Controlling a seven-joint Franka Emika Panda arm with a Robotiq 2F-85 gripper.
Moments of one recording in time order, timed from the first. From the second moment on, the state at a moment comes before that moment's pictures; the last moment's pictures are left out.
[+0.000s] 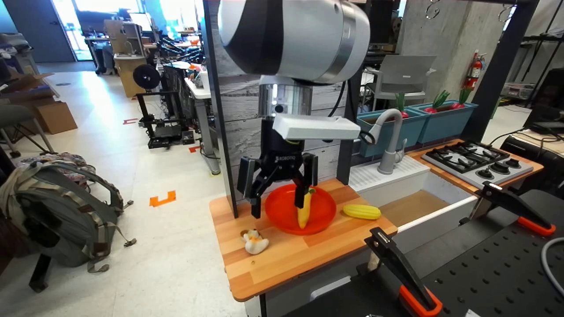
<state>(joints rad) 0.17 0.74 0.18 -1.96 0.18 2.48 -0.04</state>
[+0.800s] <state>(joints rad) 0.23 1.00 0.16 -1.74 0.11 2.55 0.02</state>
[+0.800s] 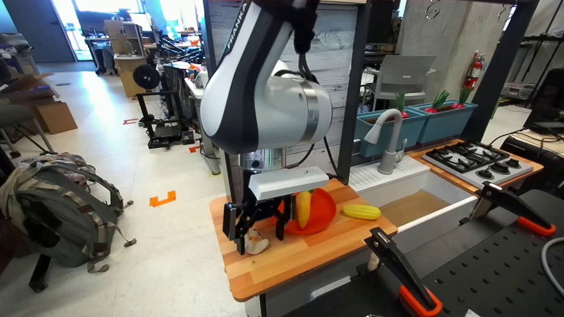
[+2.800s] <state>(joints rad) 0.03 0.64 0.11 -1.97 0.03 2.51 -0.02</state>
